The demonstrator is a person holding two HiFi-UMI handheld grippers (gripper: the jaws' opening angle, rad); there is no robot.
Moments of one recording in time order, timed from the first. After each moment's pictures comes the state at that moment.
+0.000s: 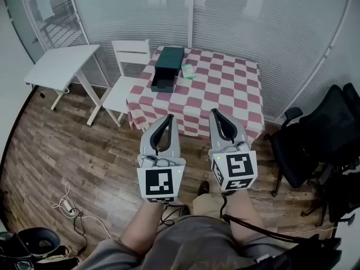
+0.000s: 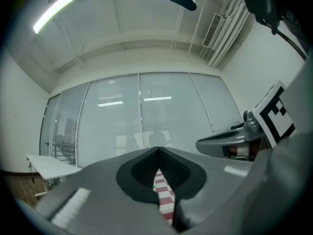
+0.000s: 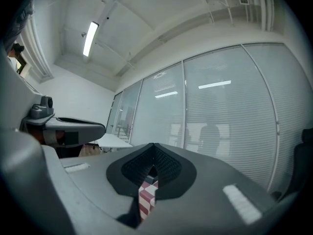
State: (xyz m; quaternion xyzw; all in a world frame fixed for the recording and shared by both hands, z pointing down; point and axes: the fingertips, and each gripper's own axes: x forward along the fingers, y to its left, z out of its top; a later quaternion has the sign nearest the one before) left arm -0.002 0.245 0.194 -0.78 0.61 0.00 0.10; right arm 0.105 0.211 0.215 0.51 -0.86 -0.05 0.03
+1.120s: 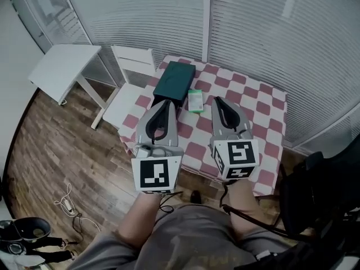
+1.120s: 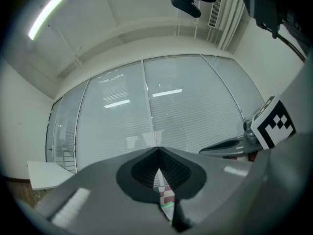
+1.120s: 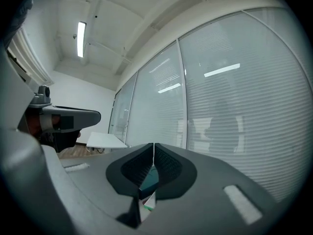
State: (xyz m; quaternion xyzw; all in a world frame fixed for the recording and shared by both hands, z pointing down) left arm -0.006 -0.072 0.186 -0.74 0.67 0.00 0.12; right arm 0.099 -0.132 0.240 0.46 -0.89 -0.03 0.03
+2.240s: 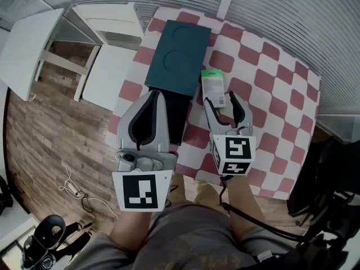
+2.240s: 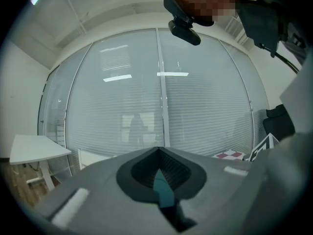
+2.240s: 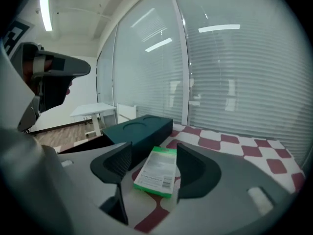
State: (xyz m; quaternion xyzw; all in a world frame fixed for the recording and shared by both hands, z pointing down) left arm -0.114 -0.232 0.320 -0.76 0.65 -0.05 -0.03; right arm 0.022 -0.271 0.469 0.49 -0.84 0.12 0.20
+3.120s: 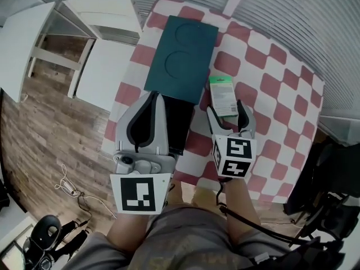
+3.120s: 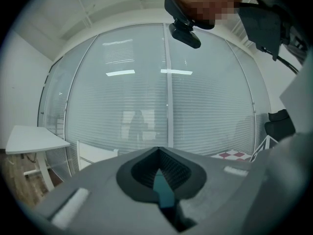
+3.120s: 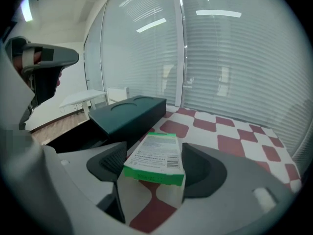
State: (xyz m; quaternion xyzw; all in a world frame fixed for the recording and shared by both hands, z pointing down) left arm -0.133 -0.256 0.353 -0.76 0.65 -0.04 -0.05; right arm 0.031 -0.280 0.521 0.52 -0.79 0.18 0.28
